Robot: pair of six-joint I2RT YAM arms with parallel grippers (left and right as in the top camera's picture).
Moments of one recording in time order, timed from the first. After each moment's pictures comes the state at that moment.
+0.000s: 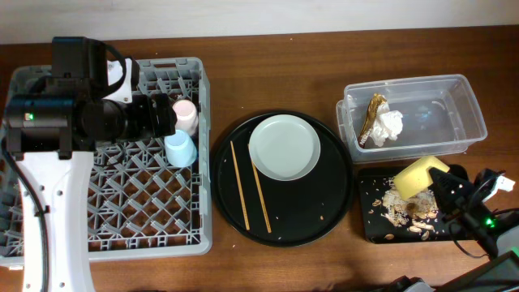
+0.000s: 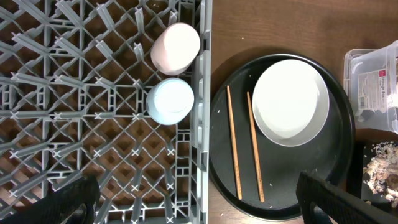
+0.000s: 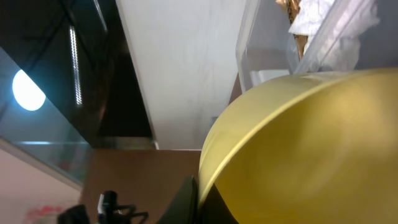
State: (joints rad) left arm -0.03 1.53 1.92 -1.48 0.15 -0.16; right arm -1.03 1.40 0.67 -0.82 -1.52 0.00
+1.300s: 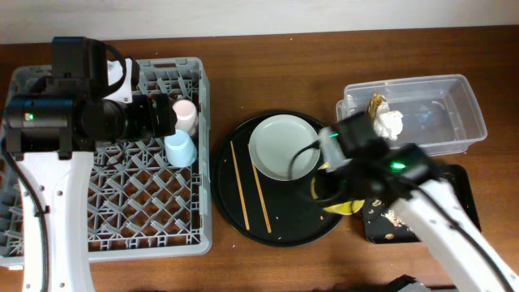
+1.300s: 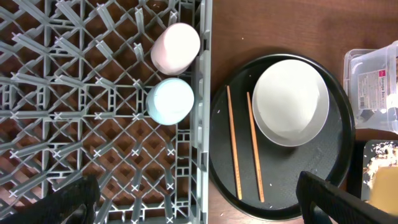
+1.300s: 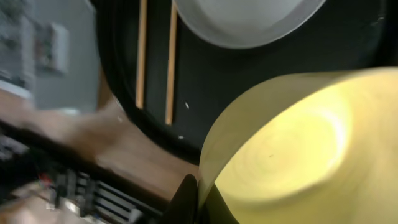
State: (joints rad) left arm -0.03 1.53 1.92 -1.48 0.15 -0.16; right arm 0.49 1.32 1.23 -1.20 -0.23 0.27
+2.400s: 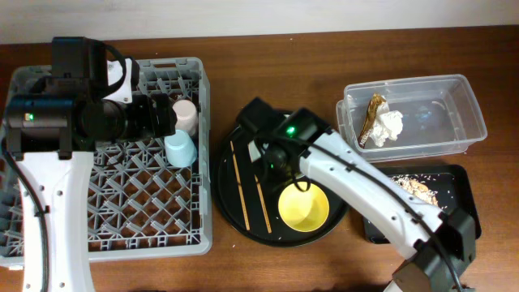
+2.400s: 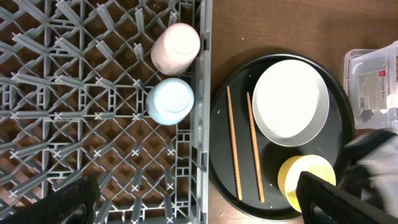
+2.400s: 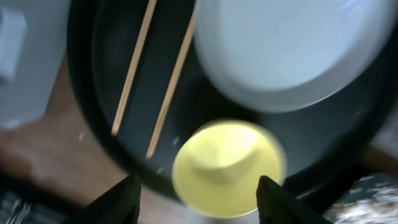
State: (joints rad) left arm -0.03 1.53 1.92 -1.48 0.15 -0.16; right arm 0.73 1.77 1.67 -1.31 0.05 0.20
